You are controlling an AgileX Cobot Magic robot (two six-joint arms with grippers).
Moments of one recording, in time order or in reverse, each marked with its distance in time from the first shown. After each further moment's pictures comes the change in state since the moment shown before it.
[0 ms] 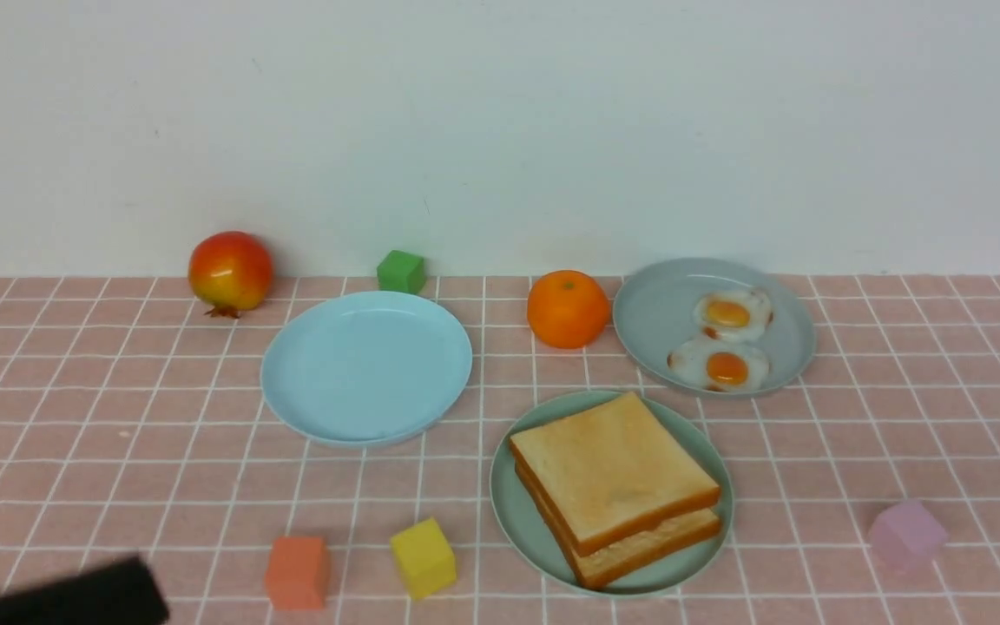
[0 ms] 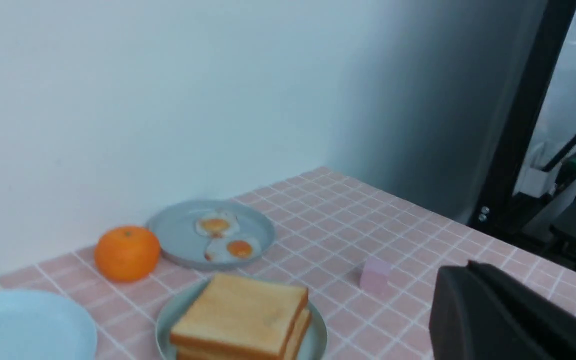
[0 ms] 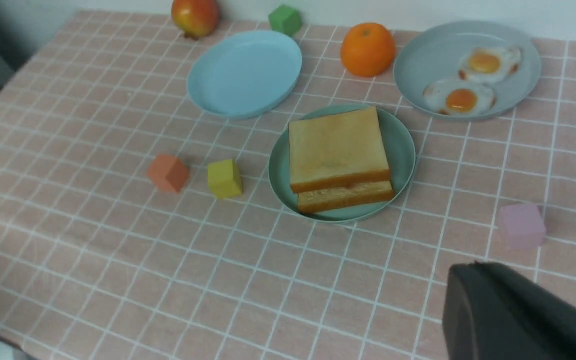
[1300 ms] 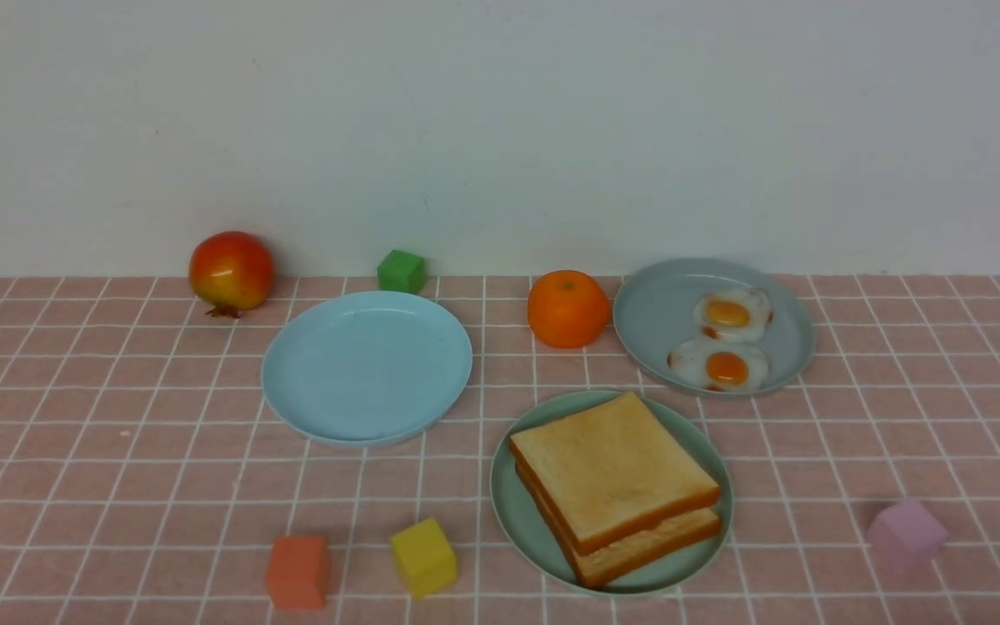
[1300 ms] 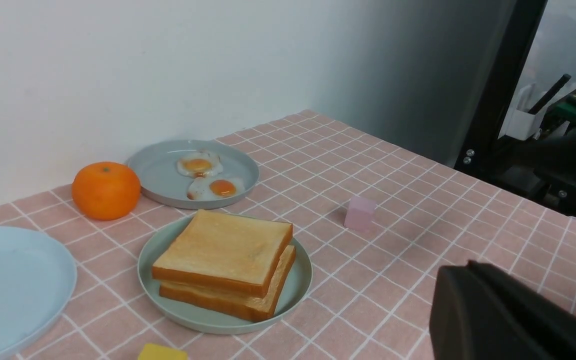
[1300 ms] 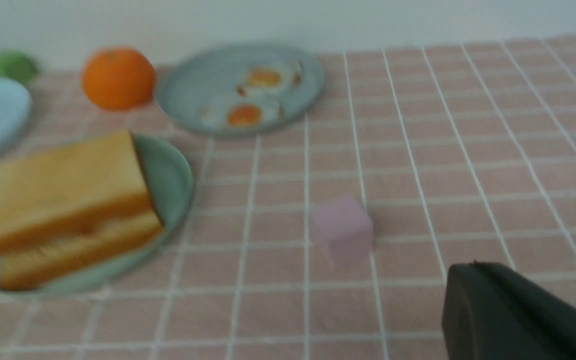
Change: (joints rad) right arm -0.425 -0.394 0.987 -0.016 -0.779 -0.215; left arm 0.000 -0.021 0.028 -0.006 0.092 0.000
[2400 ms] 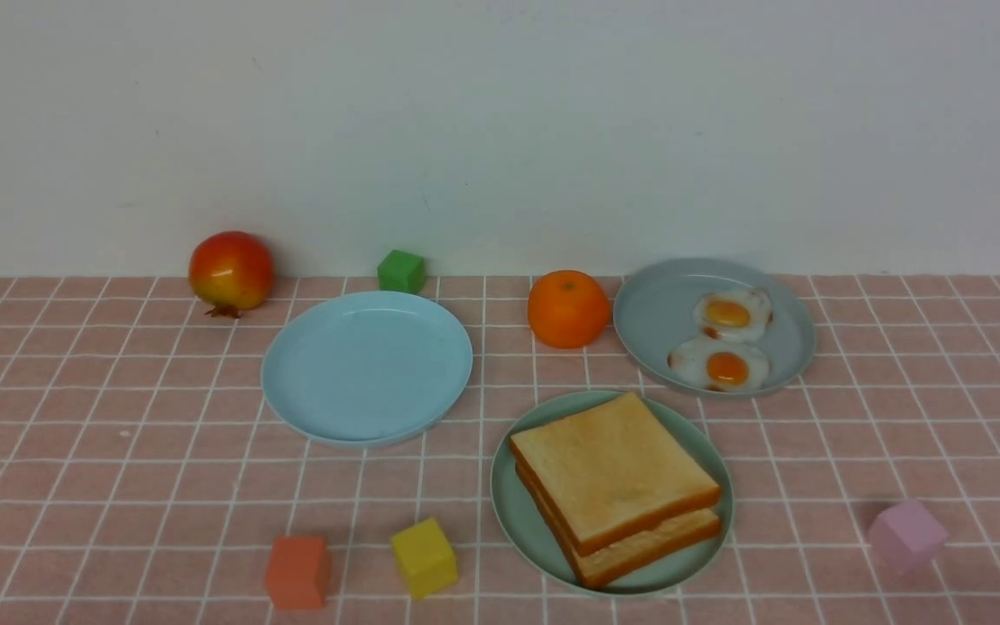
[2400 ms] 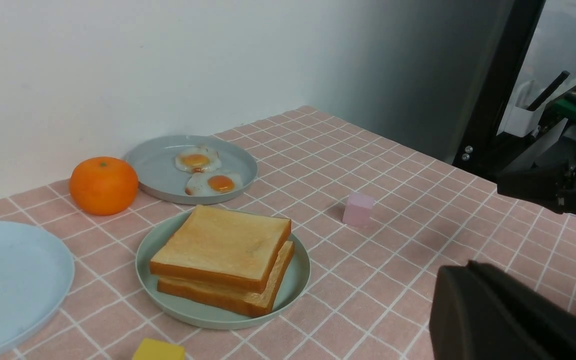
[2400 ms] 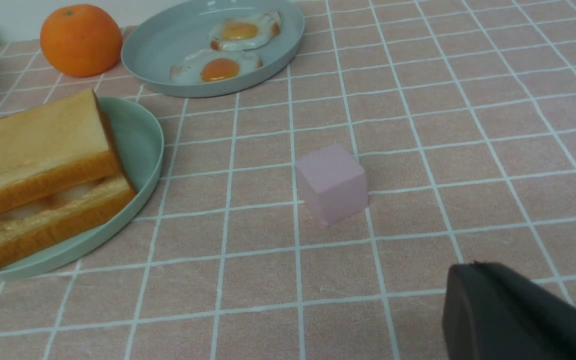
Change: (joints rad) right arm 0.000 -0.015 0.090 -0.028 -0.051 0.079; left arm 0.000 0.000 0.000 -0.004 0.008 0.000
